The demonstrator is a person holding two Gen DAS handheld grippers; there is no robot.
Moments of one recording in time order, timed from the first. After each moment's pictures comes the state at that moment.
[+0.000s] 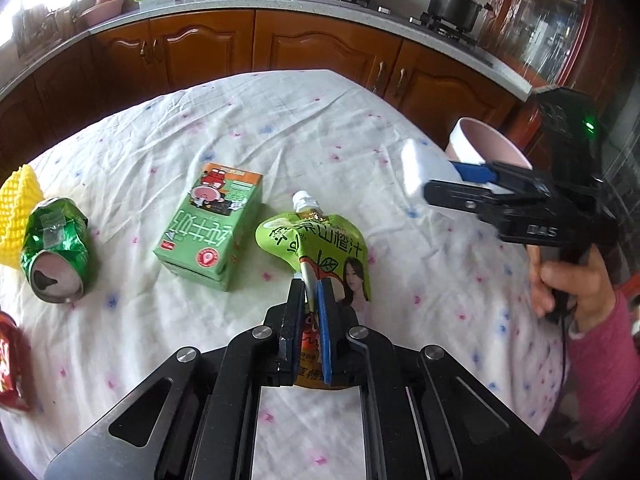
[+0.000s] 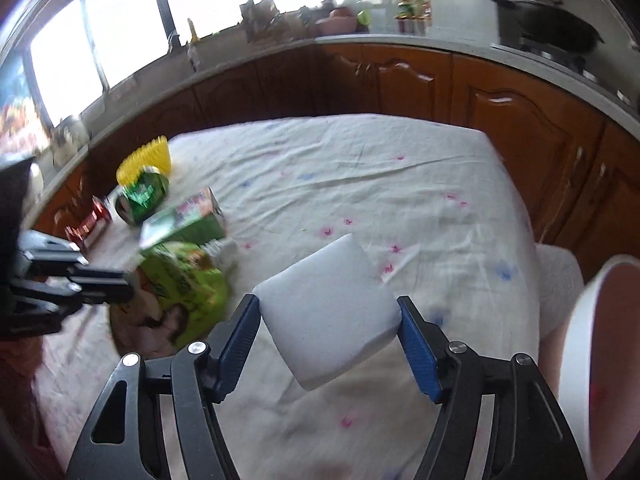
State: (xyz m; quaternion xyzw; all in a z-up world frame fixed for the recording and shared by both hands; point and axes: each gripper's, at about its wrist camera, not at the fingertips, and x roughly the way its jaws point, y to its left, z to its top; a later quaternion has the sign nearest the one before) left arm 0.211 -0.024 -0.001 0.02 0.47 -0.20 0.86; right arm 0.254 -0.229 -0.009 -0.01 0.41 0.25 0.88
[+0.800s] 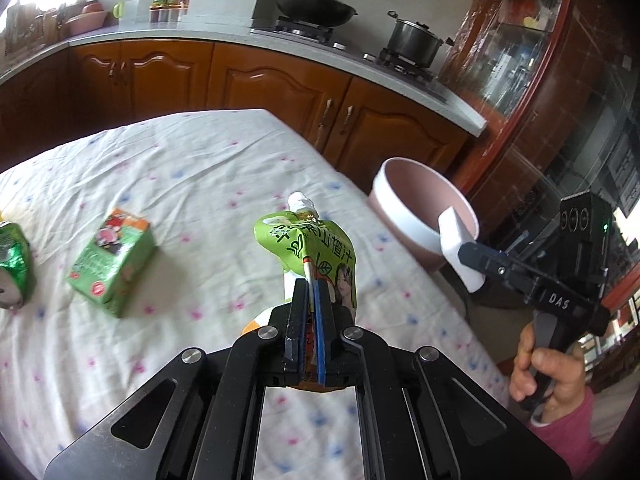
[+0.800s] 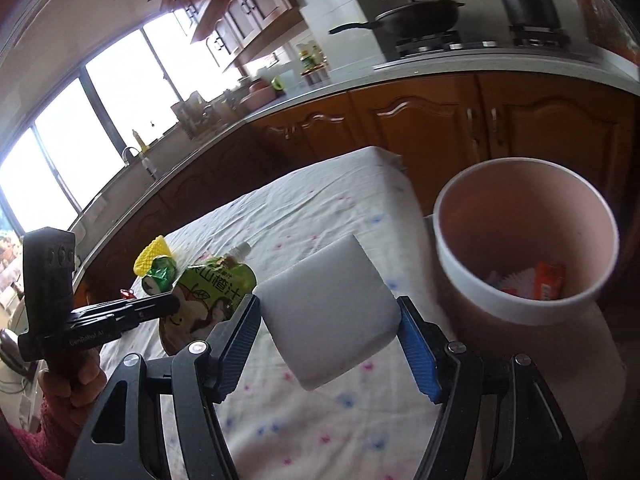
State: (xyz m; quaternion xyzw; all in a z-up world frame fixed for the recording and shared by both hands) left arm 0.190 -0.095 0.035 -0.04 0.42 -0.26 0.87; right arm 0.158 -0.335 0.024 0.15 0.35 0.15 0.91
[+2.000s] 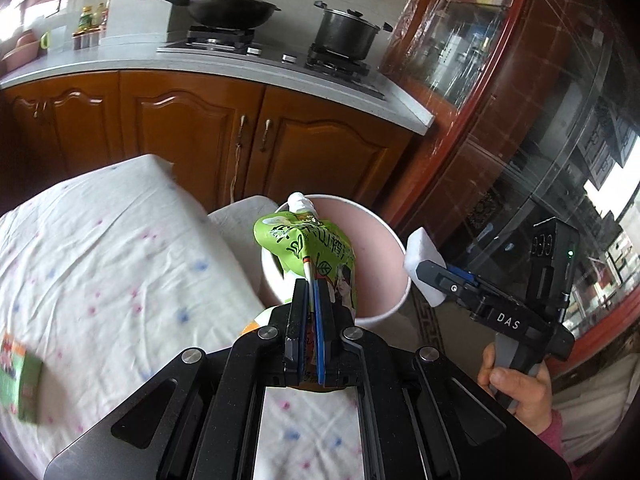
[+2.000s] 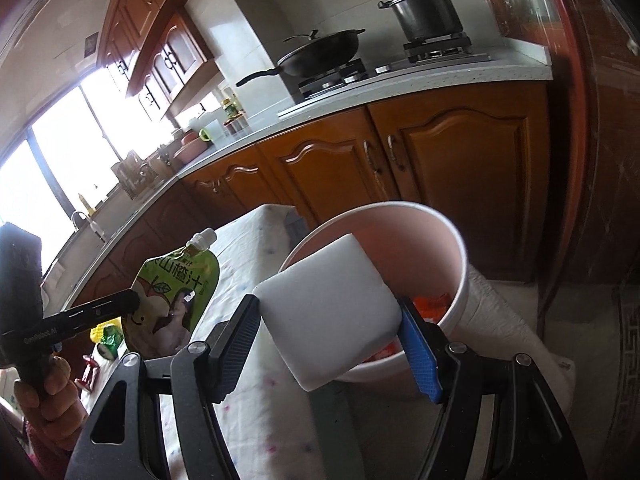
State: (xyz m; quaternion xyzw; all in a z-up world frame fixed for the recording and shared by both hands) left arm 0.243 -0.250 0.075 -0.01 0.41 -0.34 0.85; right arm 0.164 -0.462 0.035 0.20 0.31 0.03 0.93
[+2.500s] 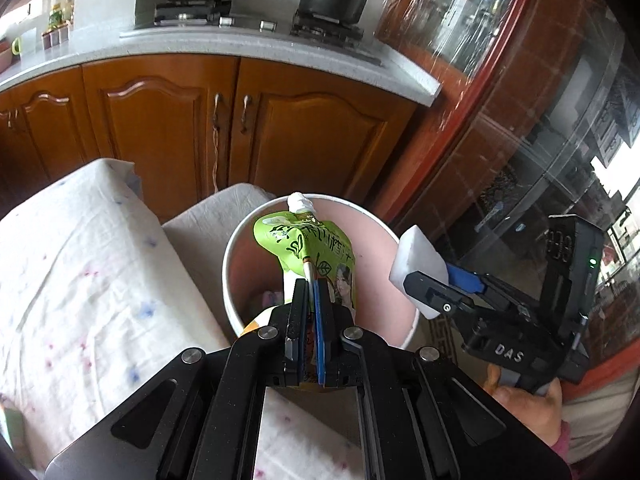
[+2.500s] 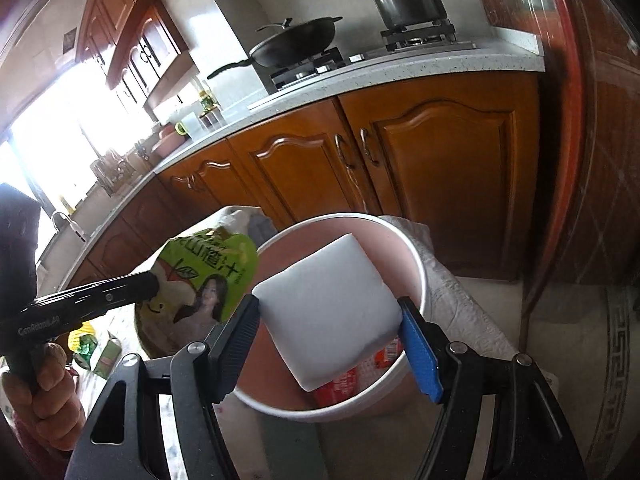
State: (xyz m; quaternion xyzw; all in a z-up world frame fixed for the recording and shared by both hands) left arm 0.294 -0.329 0.049 0.03 0.45 -0.34 0.82; right arm 0.199 -0.494 0.021 0.19 0.35 0.01 0.92
